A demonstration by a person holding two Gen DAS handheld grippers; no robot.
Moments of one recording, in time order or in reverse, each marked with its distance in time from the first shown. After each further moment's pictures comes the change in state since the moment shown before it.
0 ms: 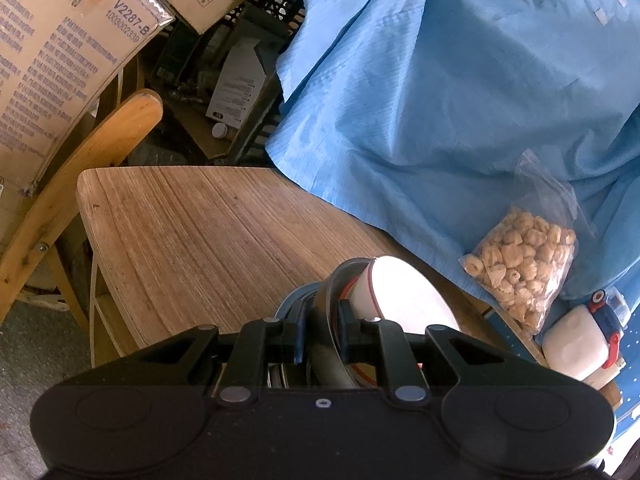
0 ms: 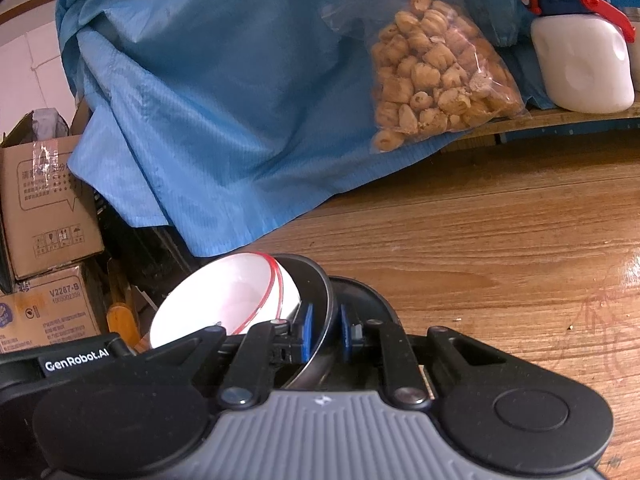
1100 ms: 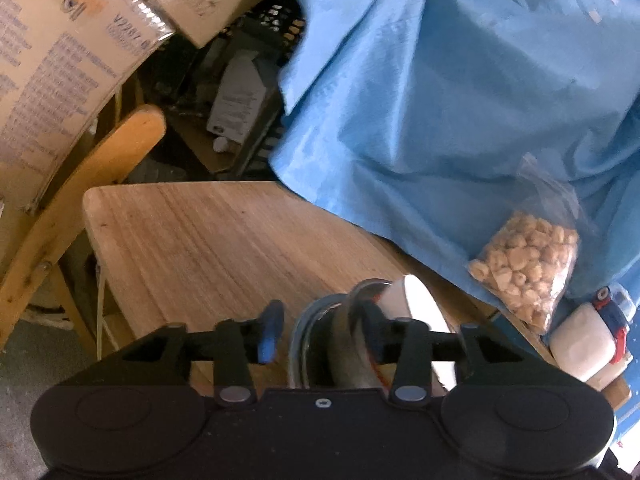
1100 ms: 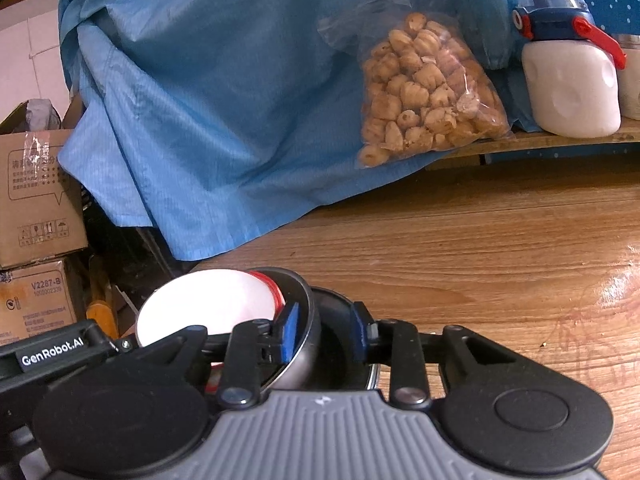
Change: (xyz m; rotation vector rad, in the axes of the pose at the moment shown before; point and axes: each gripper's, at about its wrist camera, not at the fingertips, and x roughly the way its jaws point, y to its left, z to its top) left arm -0.001 0.009 0.002 0.026 -0.030 -0.001; right arm -0.005 0.001 0.000 -0.053 -0.042 -0.067
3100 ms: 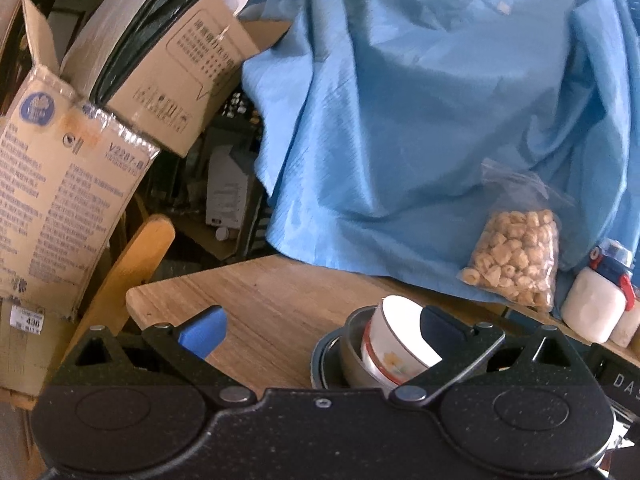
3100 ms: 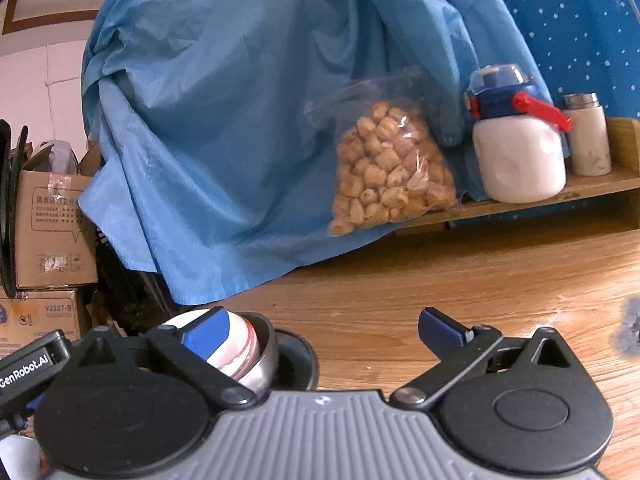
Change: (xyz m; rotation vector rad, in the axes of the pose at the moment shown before) left arm -0.061 -0.015 -0.018 0.295 -0.211 0.037; right arm -0.071 -0.031 -0.002 -0.037 -0.195 -0.005
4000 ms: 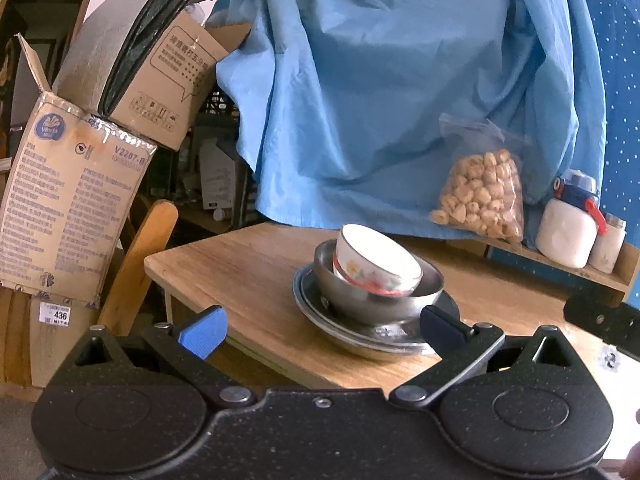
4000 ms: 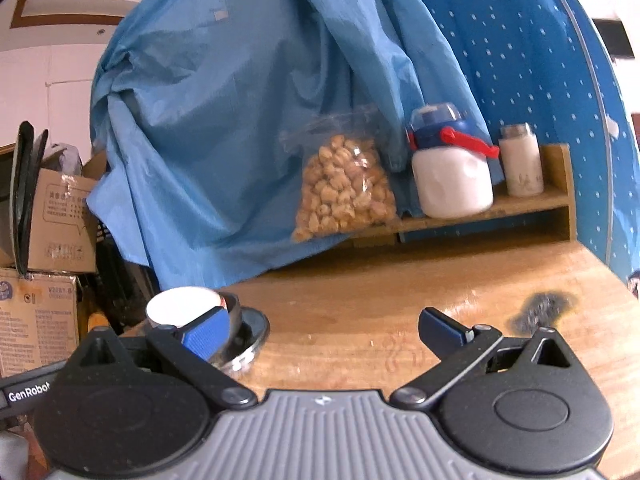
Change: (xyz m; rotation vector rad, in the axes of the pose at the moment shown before) left arm -0.065 -0.027 -0.037 0.134 0.062 0.011; right arm -0.085 -0.036 -0.020 -0.035 -0.052 -0.050
